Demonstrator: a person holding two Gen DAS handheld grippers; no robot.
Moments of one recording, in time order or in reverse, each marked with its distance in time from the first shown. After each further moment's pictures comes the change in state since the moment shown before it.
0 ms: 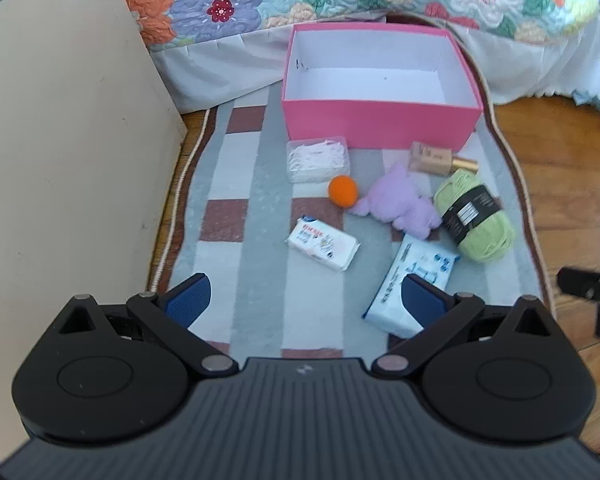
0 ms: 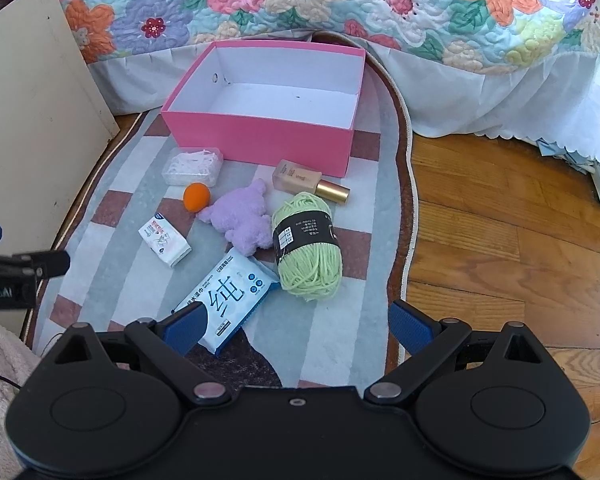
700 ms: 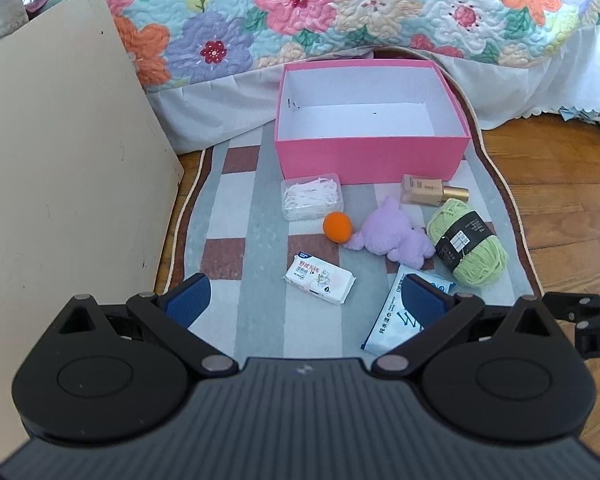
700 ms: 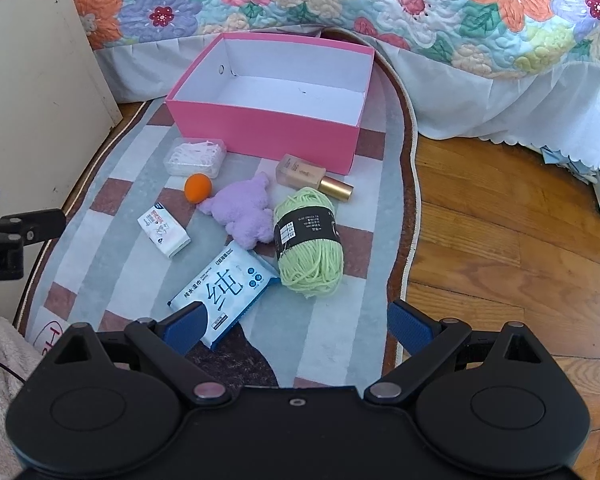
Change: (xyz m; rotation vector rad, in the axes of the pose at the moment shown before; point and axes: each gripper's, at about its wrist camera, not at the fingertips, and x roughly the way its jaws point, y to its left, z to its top) left arm -0.011 -0.007 -0.001 0.050 -0.112 0.002; right arm 0.004 0.005 -0.001 -0.038 0.013 -0.012
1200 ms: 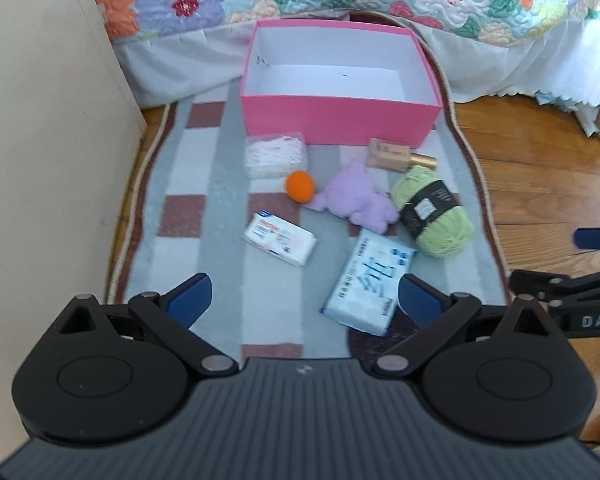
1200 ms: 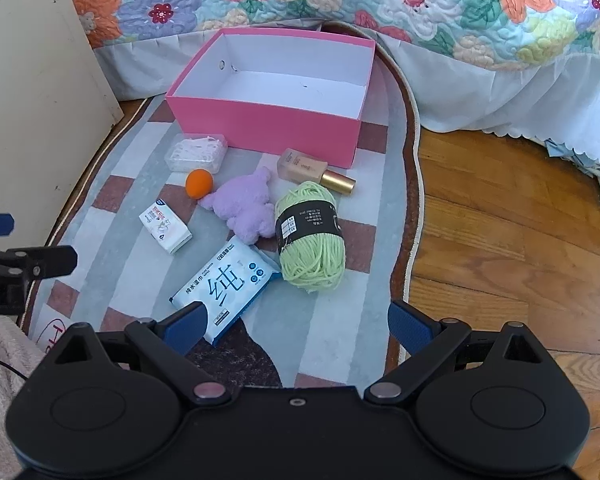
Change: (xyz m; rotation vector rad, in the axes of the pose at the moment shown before) left arm 0.010 0.001 -0.008 -0.057 0.122 -0.136; right arm 0.003 -0.005 -0.001 0.010 0.014 0.018
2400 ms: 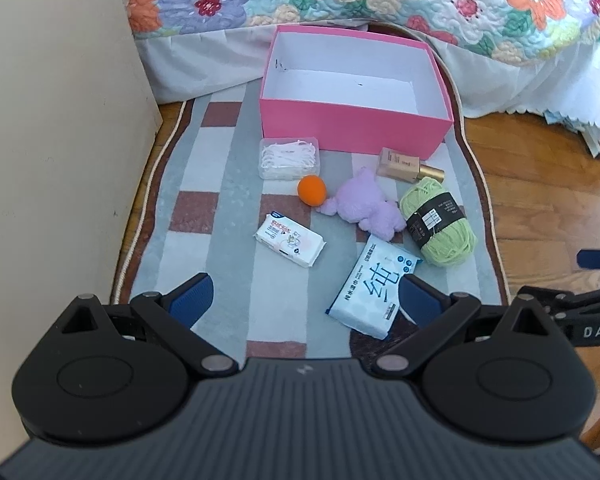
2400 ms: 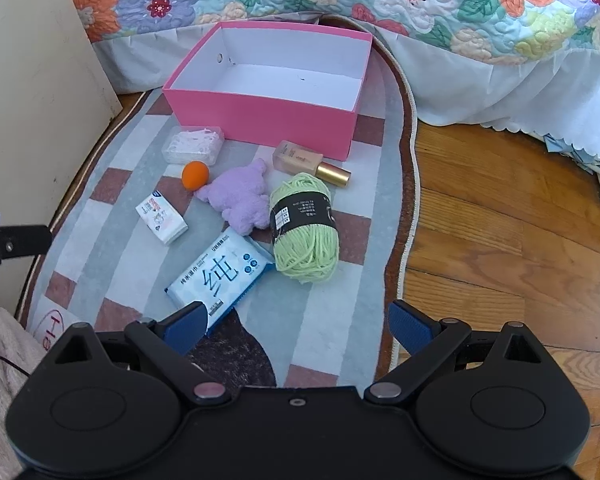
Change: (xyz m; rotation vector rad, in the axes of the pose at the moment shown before) left arm -0.014 0.009 0.001 -0.068 -0.016 0.040; right arm -0.002 -0.007 -0.004 -0.009 0.019 -0.002
